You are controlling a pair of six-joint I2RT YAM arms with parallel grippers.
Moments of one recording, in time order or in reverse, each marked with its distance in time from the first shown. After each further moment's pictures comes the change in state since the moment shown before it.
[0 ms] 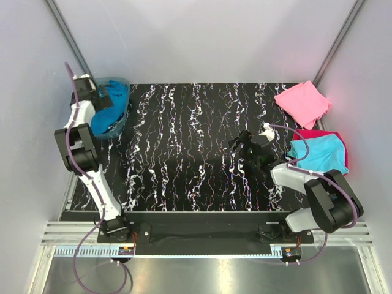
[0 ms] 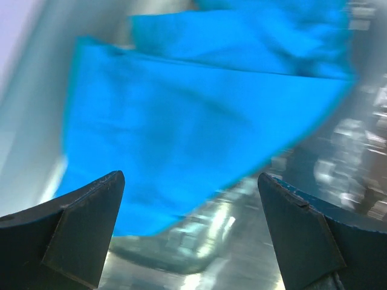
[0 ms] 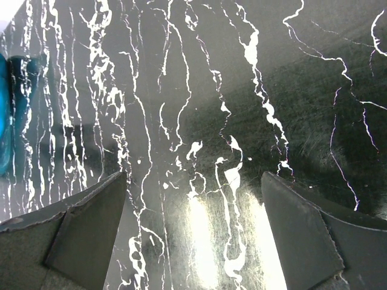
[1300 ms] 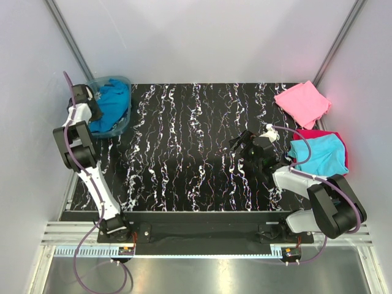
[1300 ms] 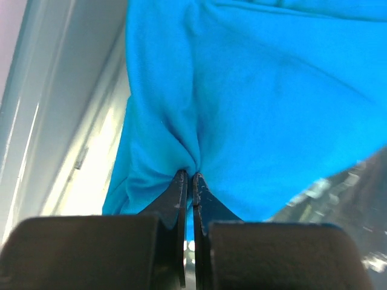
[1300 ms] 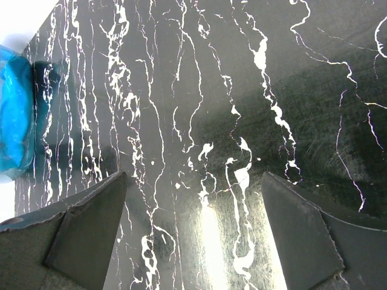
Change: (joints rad) left arm 0.079 0.129 0.055 -0.083 0.032 0.040; right arm 0.000 -0.053 -0.037 0.039 -0.001 0.022
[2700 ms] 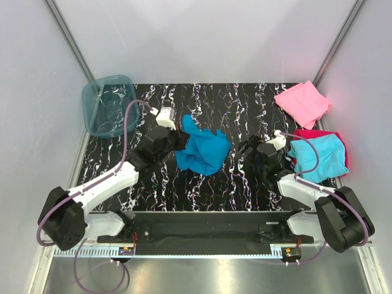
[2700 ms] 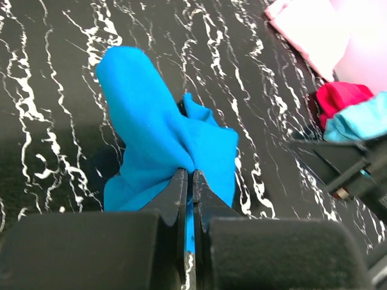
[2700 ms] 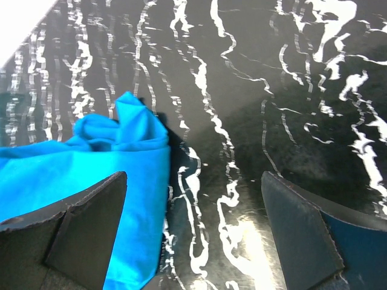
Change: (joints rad) left arm -1.029 -0.983 -0.968 0.527 -0.134 -0.401; right arm -0.002 -0.129 -0.097 -0.018 0.169 -0.034
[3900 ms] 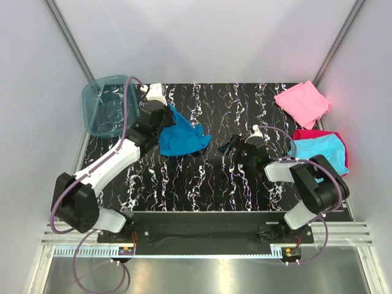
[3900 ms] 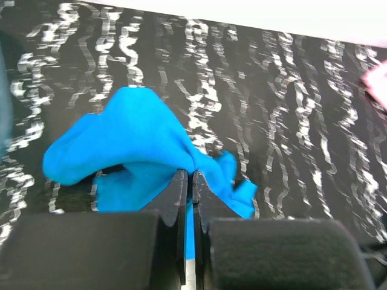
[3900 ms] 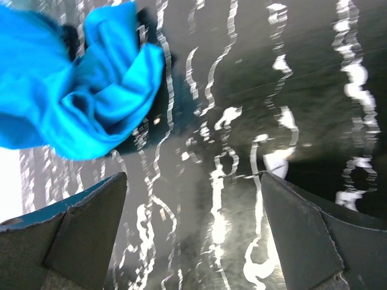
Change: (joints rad) left arm 0.161 0.159 0.261 -0.137 -0.154 0.137; right arm -0.002 0.356 0.130 0.140 -0.413 0.001
